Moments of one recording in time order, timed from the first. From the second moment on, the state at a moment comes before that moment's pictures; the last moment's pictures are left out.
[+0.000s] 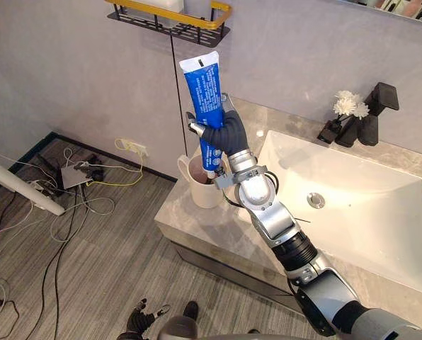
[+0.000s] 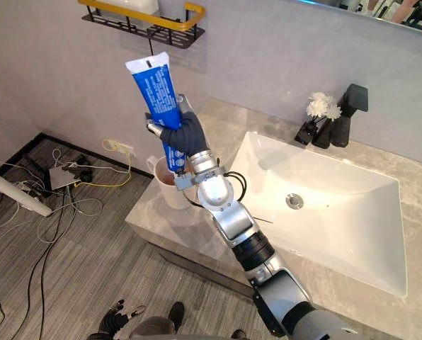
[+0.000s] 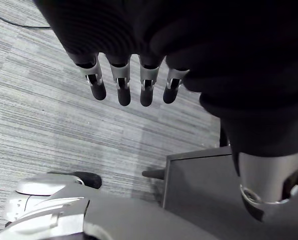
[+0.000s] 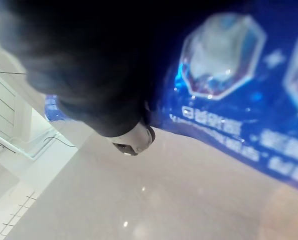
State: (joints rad) left arm 0.22 0.16 -0.01 0.89 0.11 -0.13 0.11; right arm -0.65 0.00 0.40 0.11 -0.01 -0.23 -0.21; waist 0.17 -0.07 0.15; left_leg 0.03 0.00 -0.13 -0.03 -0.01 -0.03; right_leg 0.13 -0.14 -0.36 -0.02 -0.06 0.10
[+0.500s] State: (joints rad) left arm 0.22 0.16 -0.01 0.89 0.09 -0.13 0.11; right arm -0.66 0.01 0.41 0.16 -0.03 -0.23 -0.21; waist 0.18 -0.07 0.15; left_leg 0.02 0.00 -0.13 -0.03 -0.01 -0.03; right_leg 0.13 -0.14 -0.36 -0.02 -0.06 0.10
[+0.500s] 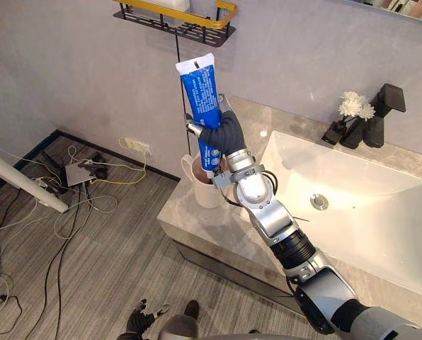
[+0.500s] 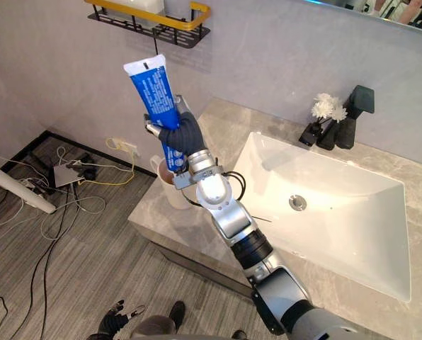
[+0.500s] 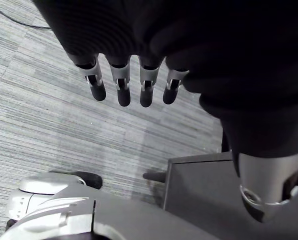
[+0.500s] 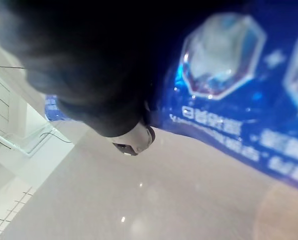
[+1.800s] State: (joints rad) left arm 0.23 0.16 -0.03 0.89 0.08 -0.13 0.09; right arm -0.63 0.01 0.45 0.23 -0.03 -0.21 -0.19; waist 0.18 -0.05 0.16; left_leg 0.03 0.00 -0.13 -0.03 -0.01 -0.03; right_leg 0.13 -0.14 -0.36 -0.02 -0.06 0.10
